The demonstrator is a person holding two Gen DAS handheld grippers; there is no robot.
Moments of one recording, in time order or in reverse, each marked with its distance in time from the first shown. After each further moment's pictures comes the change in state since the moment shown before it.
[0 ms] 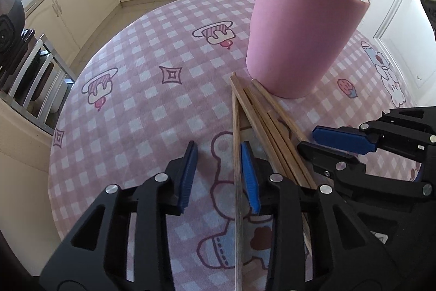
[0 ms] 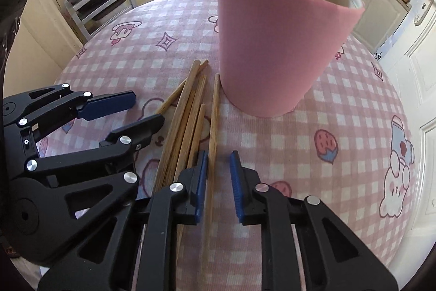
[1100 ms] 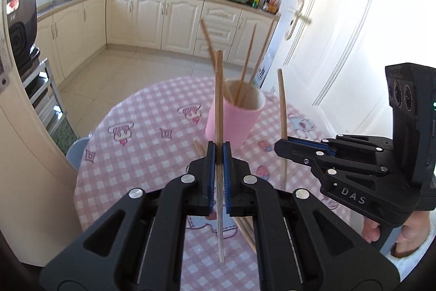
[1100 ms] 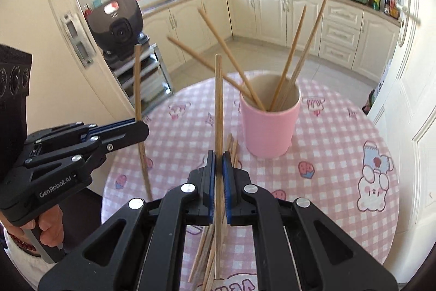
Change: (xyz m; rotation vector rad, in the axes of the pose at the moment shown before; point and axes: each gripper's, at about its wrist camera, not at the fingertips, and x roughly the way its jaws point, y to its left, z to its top) left arm -0.174 0.019 -0.028 -0.070 -0.367 -0.204; right arm -0.155 -0.009 -0.042 0.050 -0.401 0.145
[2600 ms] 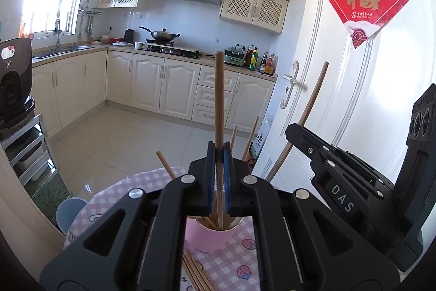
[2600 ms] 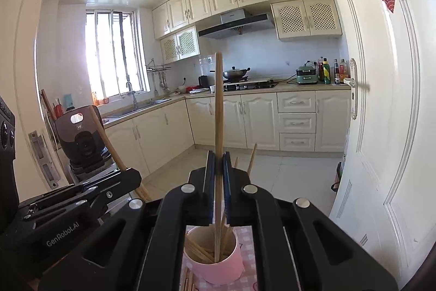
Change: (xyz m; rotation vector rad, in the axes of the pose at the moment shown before) left arm 0.032 -0.044 0.081 0.010 -0.320 0.028; right arm -0.019 -0.044 0.056 0.111 -0.557 -0.197
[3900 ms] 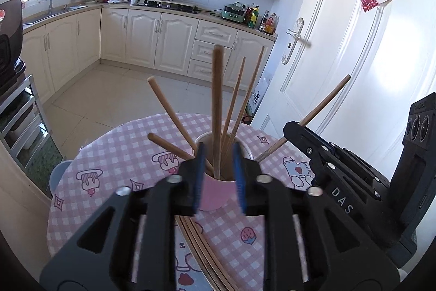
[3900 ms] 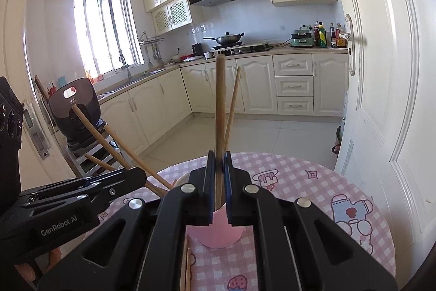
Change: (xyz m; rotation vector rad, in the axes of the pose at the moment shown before) left arm 0.028 0.020 -0.043 -0.049 0.230 -0.044; right arm 0.016 -0.005 -0.044 0.047 0.168 -0.006
